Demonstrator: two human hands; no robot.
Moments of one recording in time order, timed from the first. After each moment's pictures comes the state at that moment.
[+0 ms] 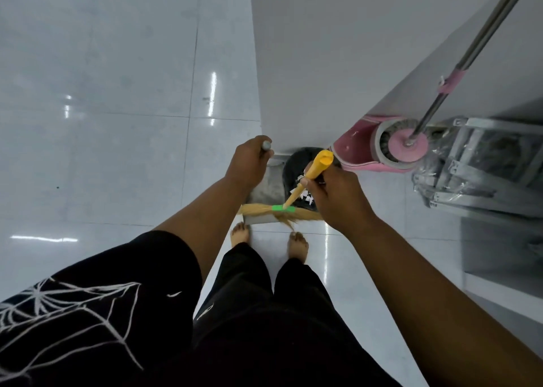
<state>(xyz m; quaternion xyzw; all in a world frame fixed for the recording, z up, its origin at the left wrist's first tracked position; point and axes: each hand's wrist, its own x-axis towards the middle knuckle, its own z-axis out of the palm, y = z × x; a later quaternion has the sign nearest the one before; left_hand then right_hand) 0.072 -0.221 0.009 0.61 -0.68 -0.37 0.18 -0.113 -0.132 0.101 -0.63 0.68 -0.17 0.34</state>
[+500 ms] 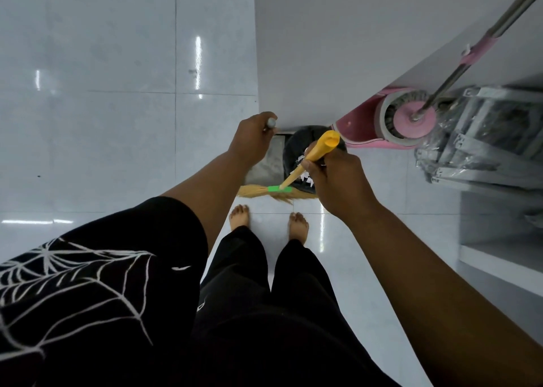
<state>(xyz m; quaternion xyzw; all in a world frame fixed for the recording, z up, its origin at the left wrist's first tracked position) 0.068 -0.270 -0.037 0.59 -0.67 -0.44 0.13 -0.096 -0.167 0.074 -0.60 0.71 -0.14 0.35</state>
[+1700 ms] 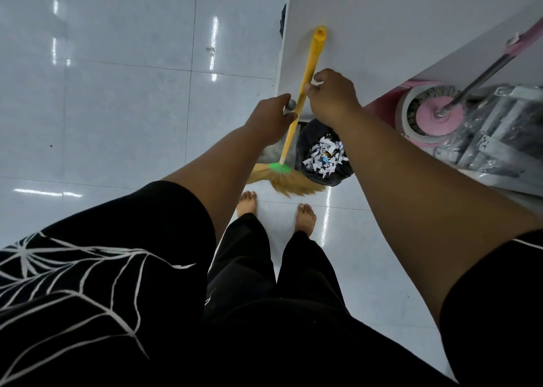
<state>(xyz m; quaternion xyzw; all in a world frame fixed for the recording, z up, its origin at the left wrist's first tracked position) 0.073 -0.273 -0.041 0.58 -0.69 -0.42 0.04 -0.071 -0.289 0.000 -0.52 0.77 -0.07 0.37</state>
